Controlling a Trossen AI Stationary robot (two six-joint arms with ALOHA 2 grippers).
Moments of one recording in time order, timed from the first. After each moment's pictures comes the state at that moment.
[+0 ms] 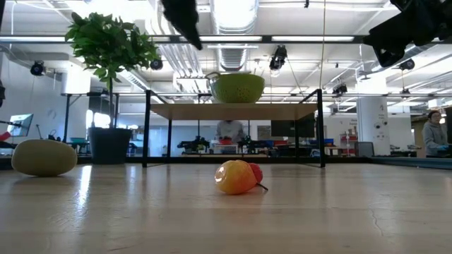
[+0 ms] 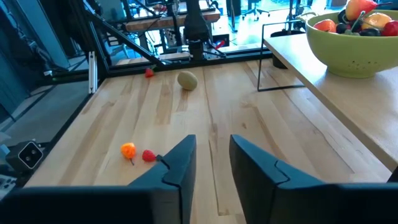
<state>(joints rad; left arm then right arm) 0.15 1.56 1.69 -1.07 -0.20 0.20 0.01 0.25 0.40 -0.39 -0.01 0.16</state>
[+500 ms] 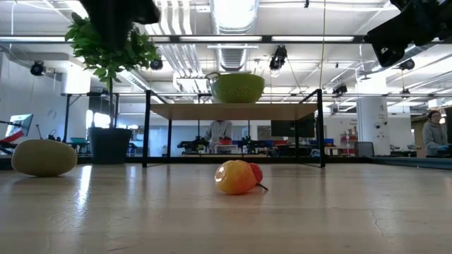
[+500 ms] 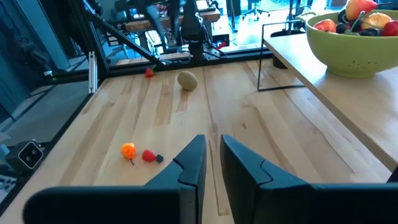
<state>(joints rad) -0.24 1.56 1.57 -1.42 -0.09 -0.07 0.01 0.25 0.40 -0.39 -0.01 0.16</state>
